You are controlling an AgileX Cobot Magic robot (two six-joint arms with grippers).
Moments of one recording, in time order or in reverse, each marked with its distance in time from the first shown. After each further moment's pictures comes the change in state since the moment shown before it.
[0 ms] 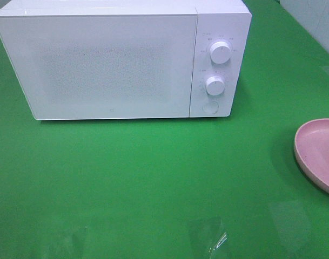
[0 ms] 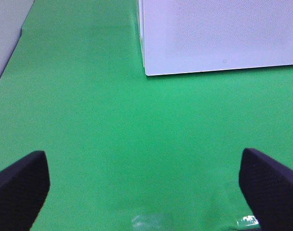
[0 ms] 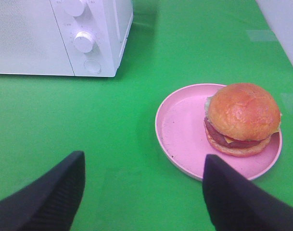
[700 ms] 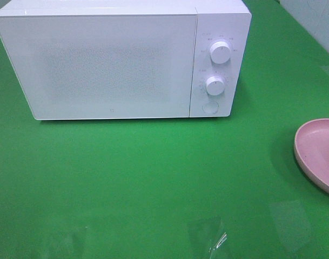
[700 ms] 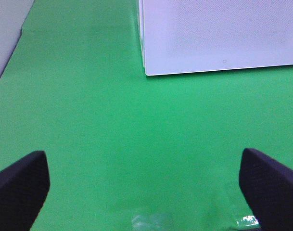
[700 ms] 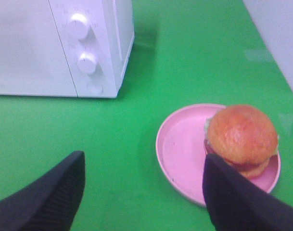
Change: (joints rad) left arm 0.000 0.000 0.000 0.000 0.000 0.000; right arm 0.000 0.001 -0.022 0.001 -0.059 0.000
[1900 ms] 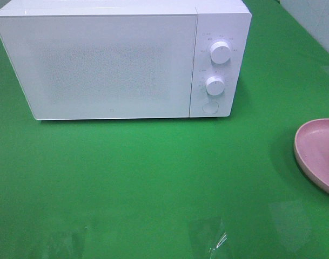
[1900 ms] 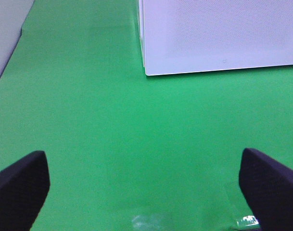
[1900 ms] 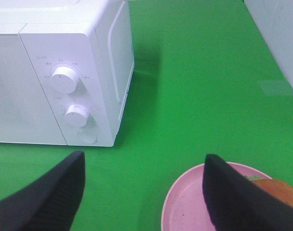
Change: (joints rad) left arm 0.000 0.000 0.000 0.000 0.000 0.000; right arm 0.000 0.632 -0.017 0.002 -0.590 0.002
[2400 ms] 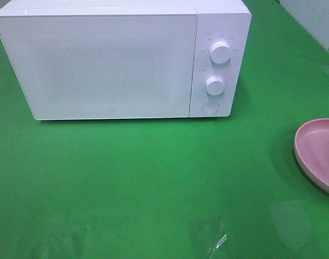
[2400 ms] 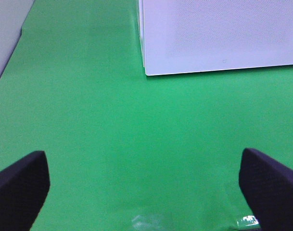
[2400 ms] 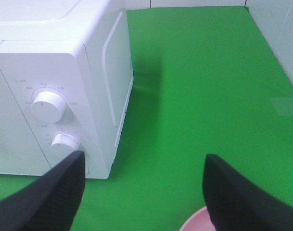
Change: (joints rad) left arm 0.000 0.000 0.000 0.000 0.000 0.000; right arm 0.000 0.285 0.000 0.000 -0.326 0.000
